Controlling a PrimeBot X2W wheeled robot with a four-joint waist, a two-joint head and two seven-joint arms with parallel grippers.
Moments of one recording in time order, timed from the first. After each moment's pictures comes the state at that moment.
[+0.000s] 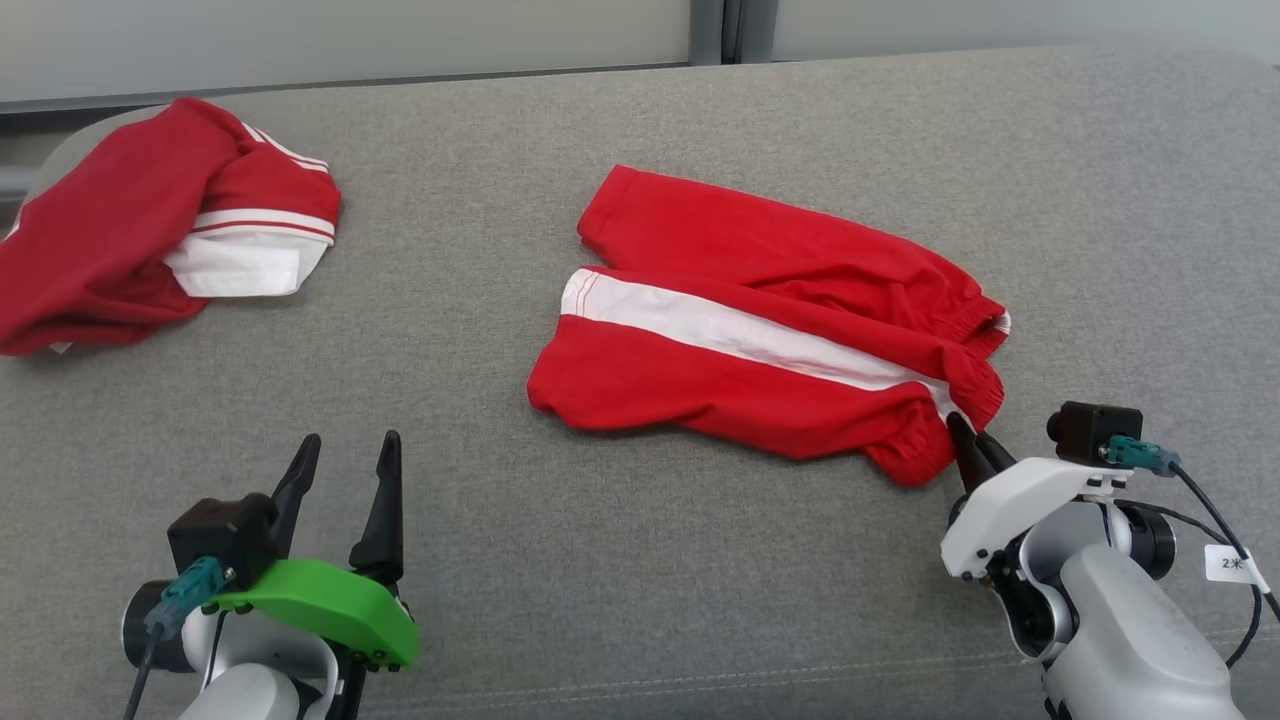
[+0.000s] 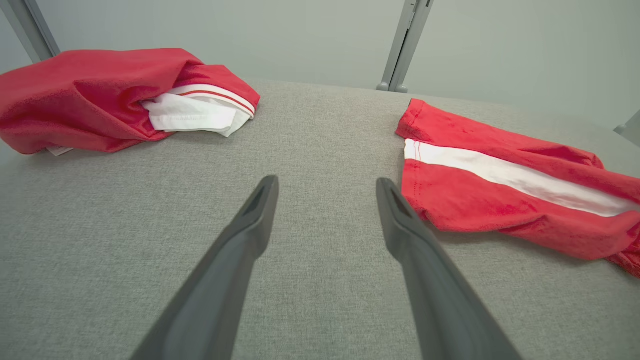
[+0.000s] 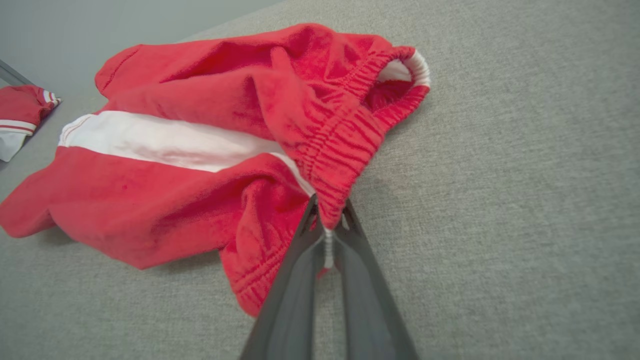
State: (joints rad) left arm -0.19 0.47 -0.57 0.08 -0.76 0.29 -0.17; right arm -0.39 -0.15 0.18 0.69 0.51 0.13 -0.08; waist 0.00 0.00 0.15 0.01
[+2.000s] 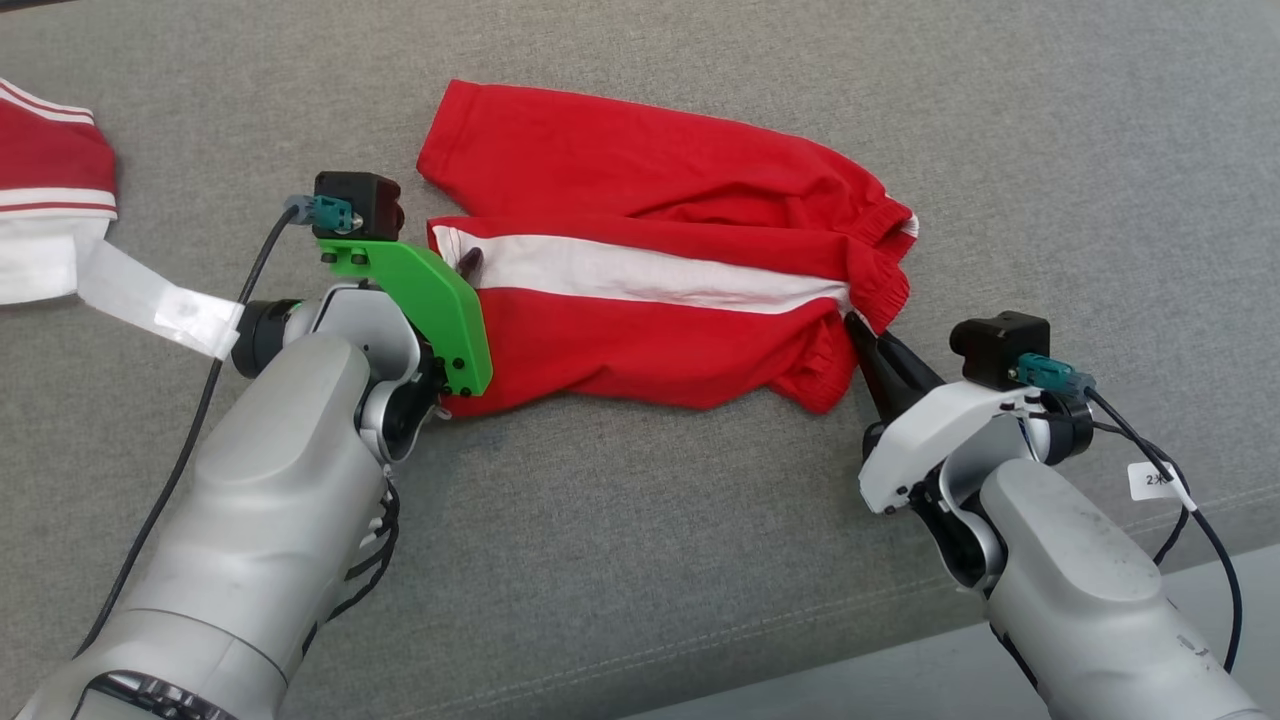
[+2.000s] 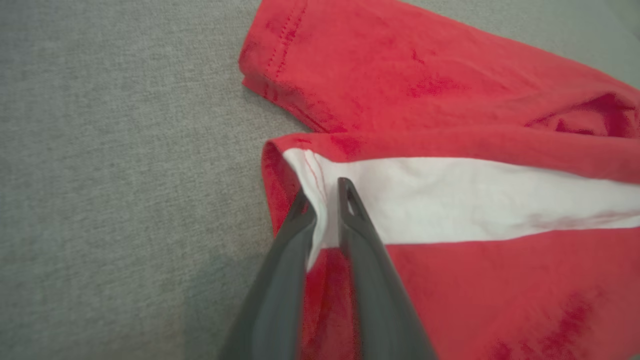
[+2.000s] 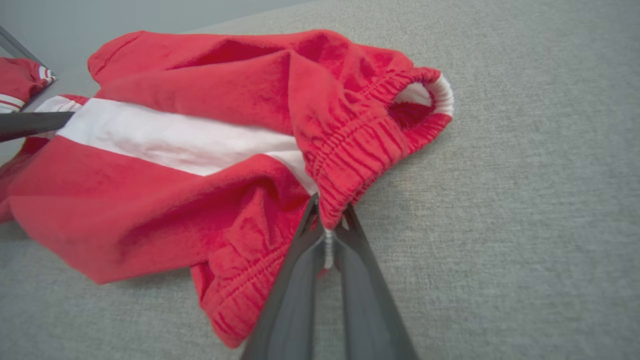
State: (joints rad) left arm -0.91 0.17 -0.72 0.91 -0.86 -0.03 0.18; right arm -0.56 -0.17 0.45 0.65 0.54 0.13 -0.19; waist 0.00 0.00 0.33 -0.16
